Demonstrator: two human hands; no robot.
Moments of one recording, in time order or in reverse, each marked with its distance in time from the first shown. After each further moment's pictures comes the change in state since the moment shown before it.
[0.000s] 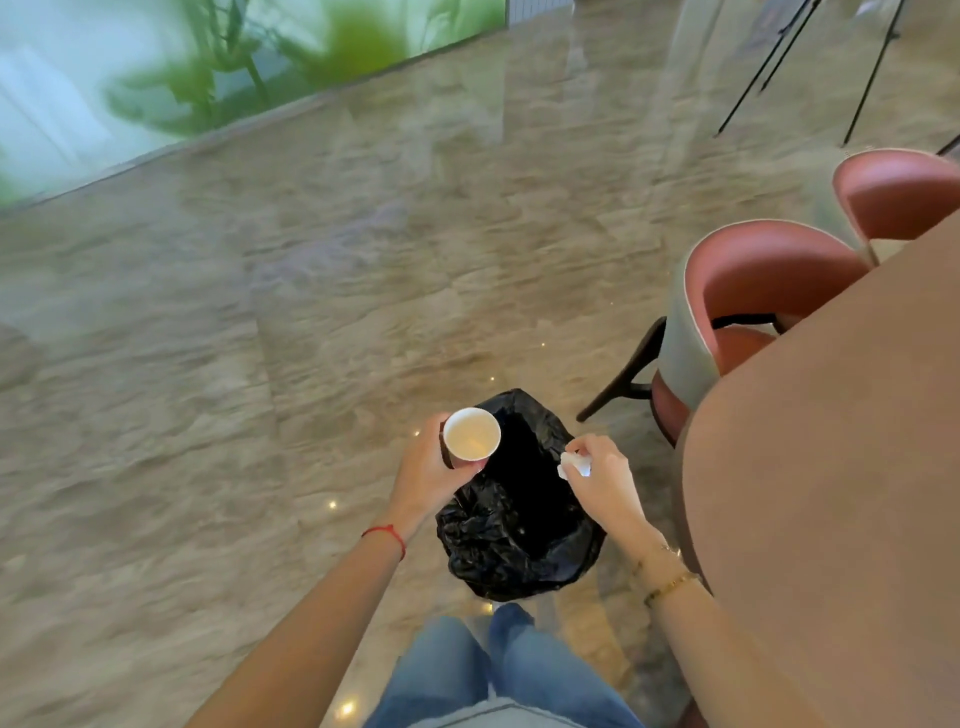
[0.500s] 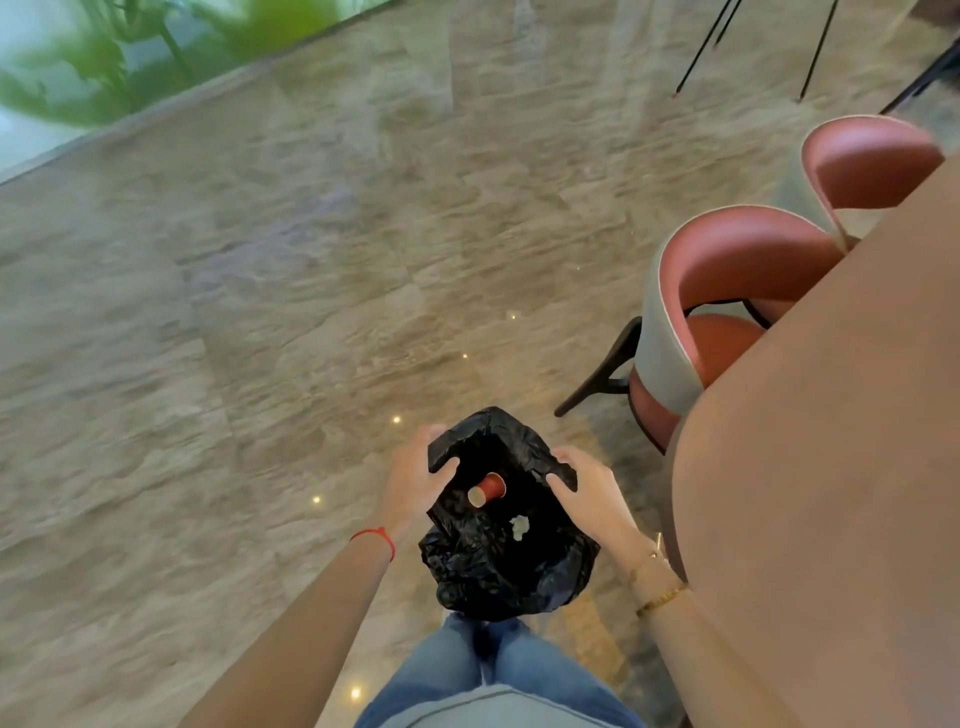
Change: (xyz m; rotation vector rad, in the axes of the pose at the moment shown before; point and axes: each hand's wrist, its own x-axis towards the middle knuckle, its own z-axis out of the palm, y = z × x) left_hand 0.105 0.005 0.012 0.197 -0.196 -0.018; right_hand 0.072 0.006 -0.011 -0.001 -0.117 0.097
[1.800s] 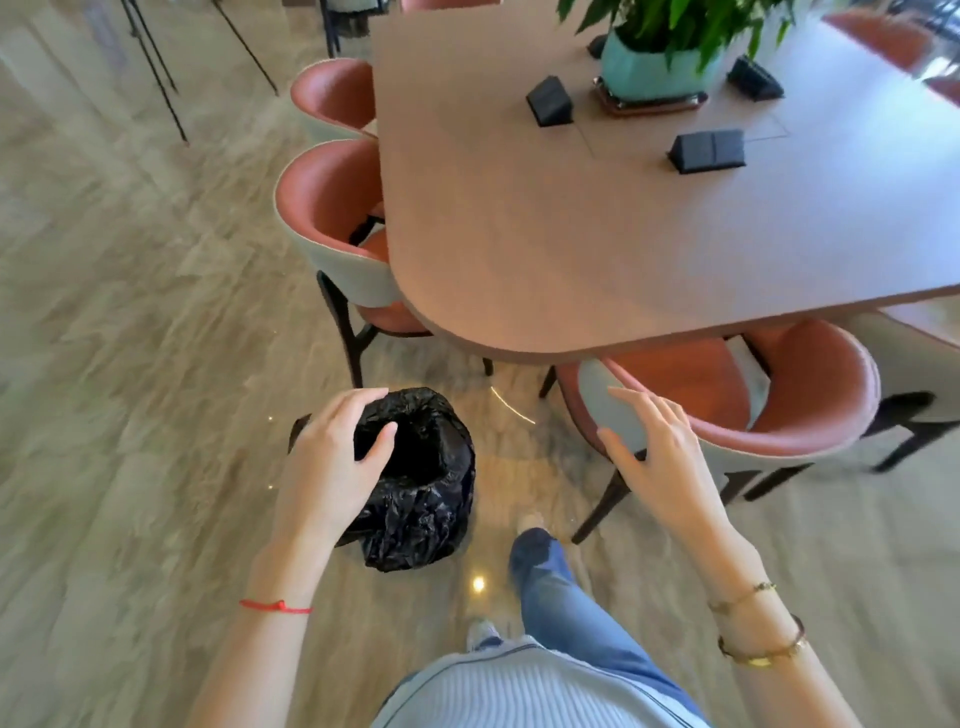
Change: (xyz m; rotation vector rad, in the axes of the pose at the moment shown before) left_hand -0.167 0.045 -0.078 0.234 -0.309 1.037; right_hand -0.418 -0.082 0.105 -0.016 1.029 0.536
